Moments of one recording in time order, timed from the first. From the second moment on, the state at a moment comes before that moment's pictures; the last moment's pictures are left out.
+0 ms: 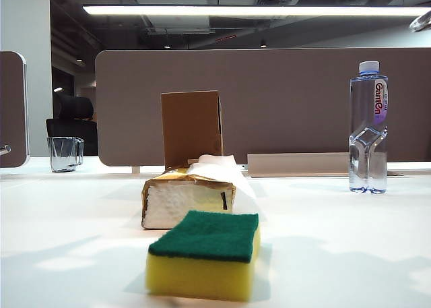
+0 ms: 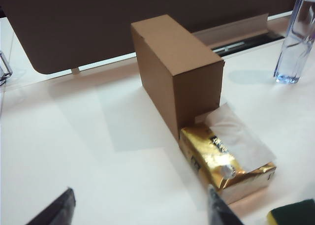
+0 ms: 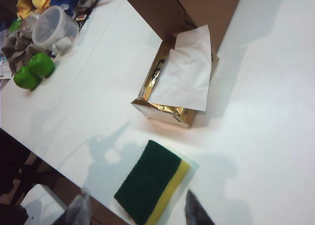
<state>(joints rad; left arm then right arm) -0.72 0.43 0.68 -0.49 -0.34 0.05 0.29 0.55 0.62 -0.53 -0.52 0.39</state>
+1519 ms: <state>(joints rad) -0.50 0.33 0.68 -0.70 -0.30 0.07 0.76 1.20 0.62 -0.29 -0.31 0.66</state>
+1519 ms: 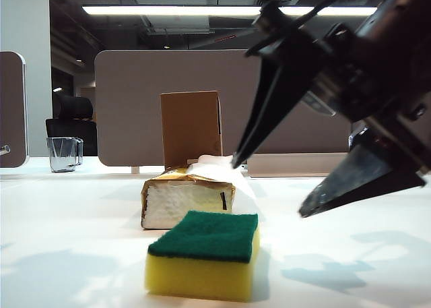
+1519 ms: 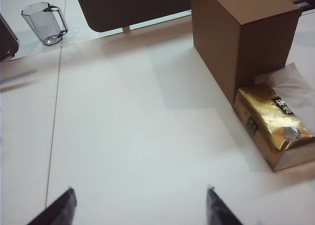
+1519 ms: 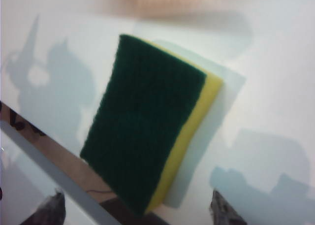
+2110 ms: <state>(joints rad) -0.50 0.32 0.68 -0.70 -0.30 0.07 0.83 1.34 0.62 -0.16 -0.23 0.76</state>
